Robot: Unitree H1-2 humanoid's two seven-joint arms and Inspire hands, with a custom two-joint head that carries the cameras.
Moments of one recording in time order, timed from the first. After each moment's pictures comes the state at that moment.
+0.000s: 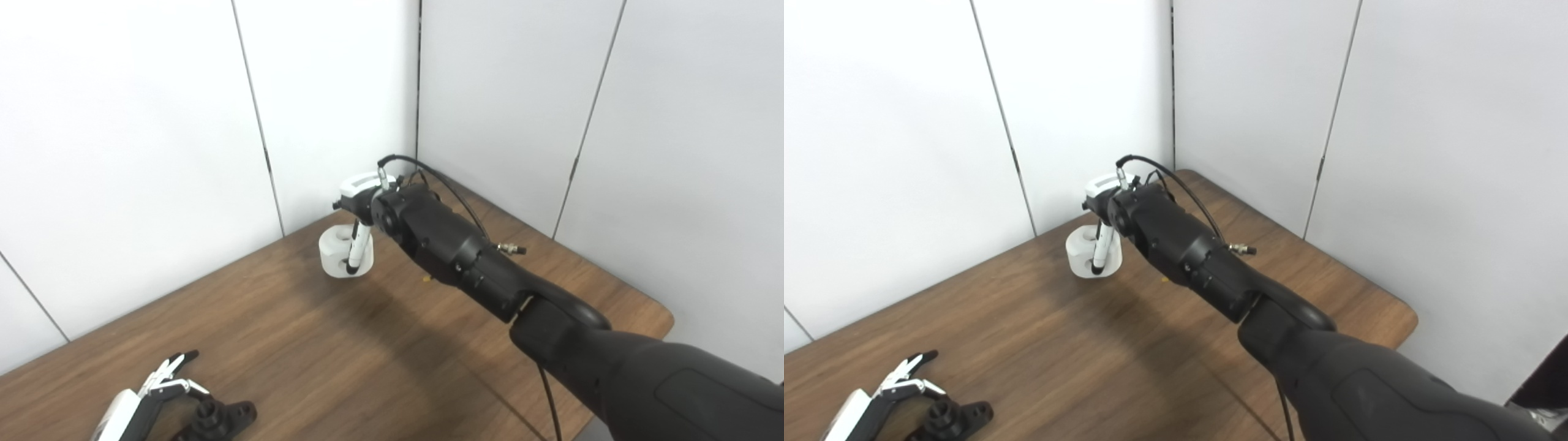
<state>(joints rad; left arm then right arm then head) -0.52 0.20 -0.46 0.65 0.41 -0.48 -0.08 -0.73 -0.60 0.28 0.30 -1.08 0.42 0.70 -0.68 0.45</state>
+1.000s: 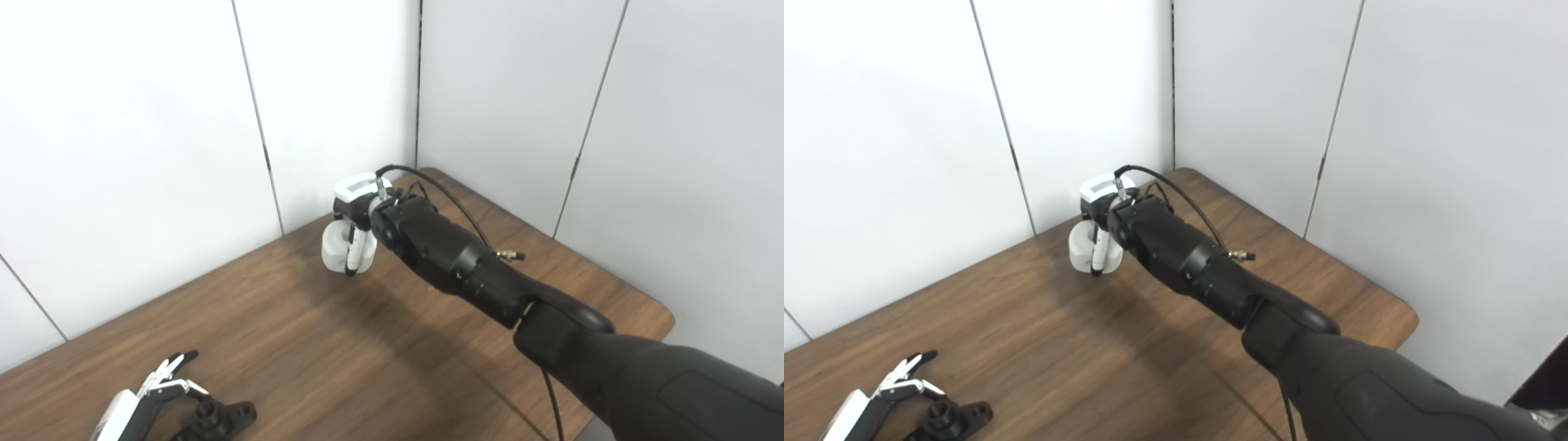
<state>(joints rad) -0.50 0.20 -0.43 0.62 0.41 -0.47 -0.11 -0.71 -0.61 0.33 0.31 -1.03 0.42 0.55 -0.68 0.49</state>
